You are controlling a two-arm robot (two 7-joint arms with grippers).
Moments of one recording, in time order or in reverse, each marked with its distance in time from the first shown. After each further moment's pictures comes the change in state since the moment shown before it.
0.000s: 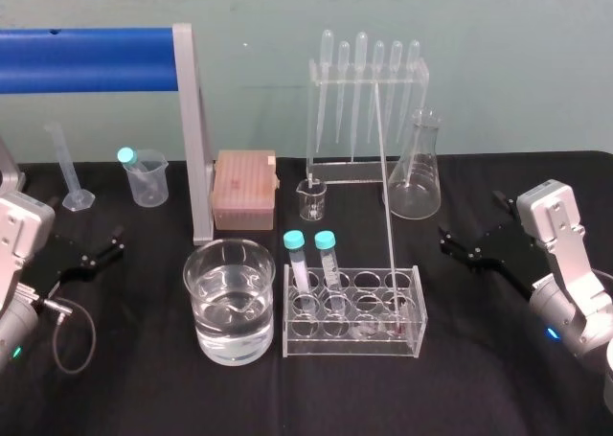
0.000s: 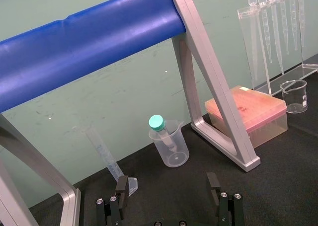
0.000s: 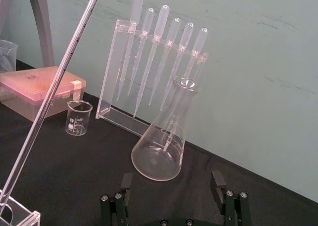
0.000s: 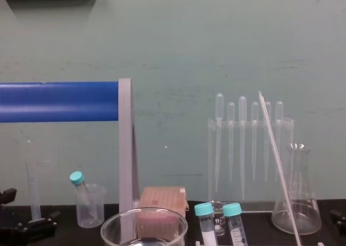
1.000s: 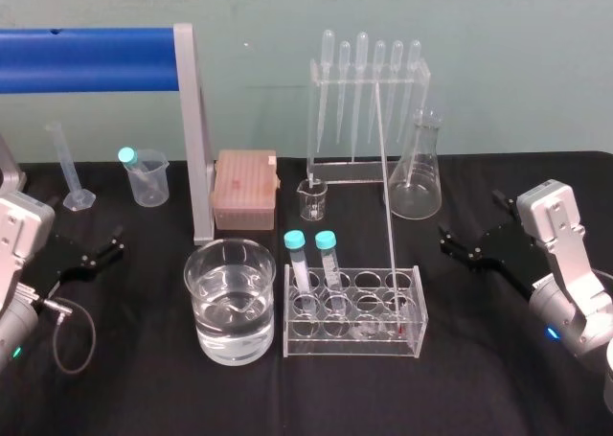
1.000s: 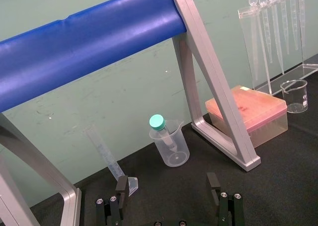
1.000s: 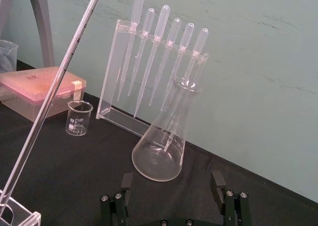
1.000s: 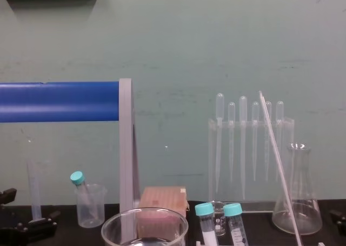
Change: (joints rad) left arm 0.000 0.000 0.000 0.000 0.000 0.000 0.000; right arm 0.000 0.000 0.000 0.000 0.000 0.000 0.000
